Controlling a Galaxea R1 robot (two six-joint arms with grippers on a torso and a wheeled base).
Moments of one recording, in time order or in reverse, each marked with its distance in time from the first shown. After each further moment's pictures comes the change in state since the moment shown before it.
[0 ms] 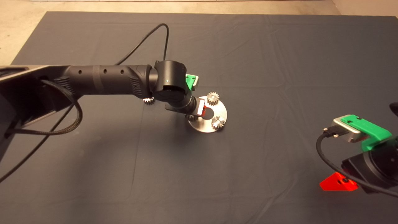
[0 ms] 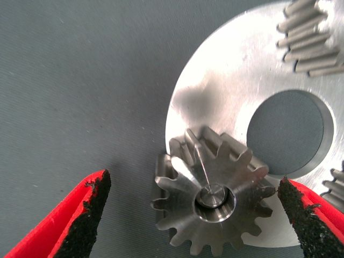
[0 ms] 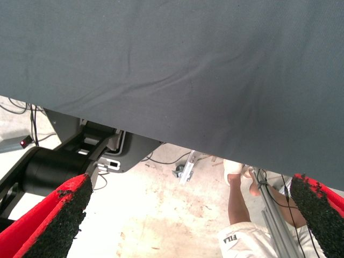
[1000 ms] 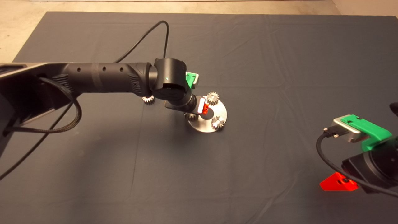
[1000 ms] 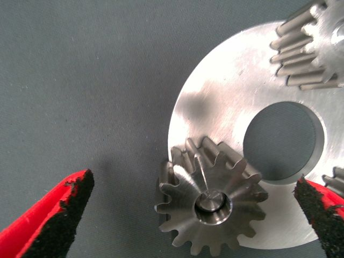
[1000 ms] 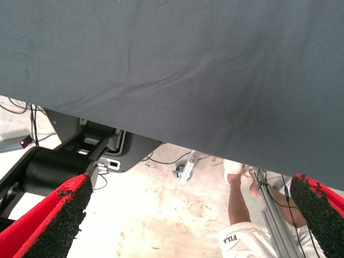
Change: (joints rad) left arm -0.018 0.000 0.001 -0.002 0.001 -0.003; right arm 0.000 0.000 0.000 0.000 0.000 0.000
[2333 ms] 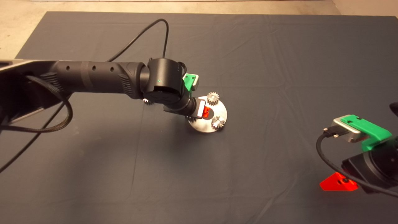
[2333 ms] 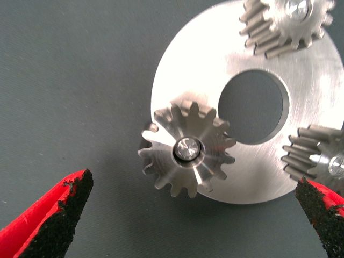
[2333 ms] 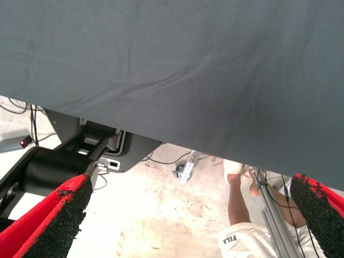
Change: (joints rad) left arm -0.020 -0.036 0.105 -0.023 0.002 -0.049; right arm 0.000 0.000 0.000 0.000 0.000 0.000
